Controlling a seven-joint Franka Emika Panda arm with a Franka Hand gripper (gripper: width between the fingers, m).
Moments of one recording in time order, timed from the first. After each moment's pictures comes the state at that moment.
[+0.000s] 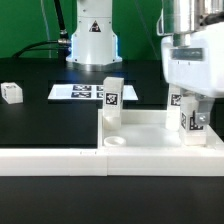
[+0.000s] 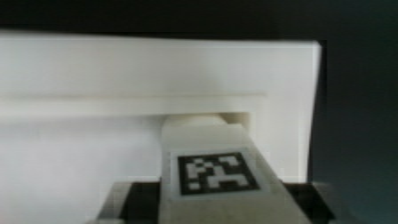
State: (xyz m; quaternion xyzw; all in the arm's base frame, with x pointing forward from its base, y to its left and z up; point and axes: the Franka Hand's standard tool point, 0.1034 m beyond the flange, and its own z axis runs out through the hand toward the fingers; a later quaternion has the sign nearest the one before) arm 0.675 0.104 0.062 -0.61 0.78 -0.03 0.11
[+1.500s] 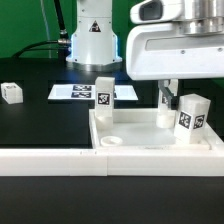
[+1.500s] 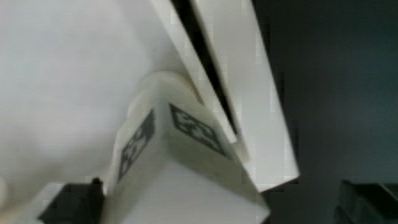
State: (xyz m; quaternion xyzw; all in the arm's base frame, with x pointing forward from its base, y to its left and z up) arm 0.675 0.113 0.082 -0.99 0.15 -0.04 0.05
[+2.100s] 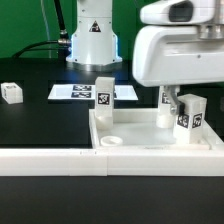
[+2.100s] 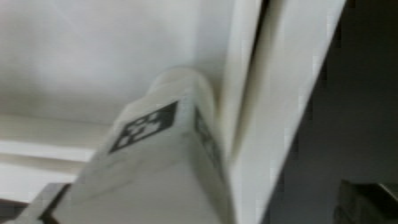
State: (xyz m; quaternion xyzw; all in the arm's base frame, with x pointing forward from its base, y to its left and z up) arm 0.667 0.121 0.073 -0.99 -0.13 -0.04 0.00
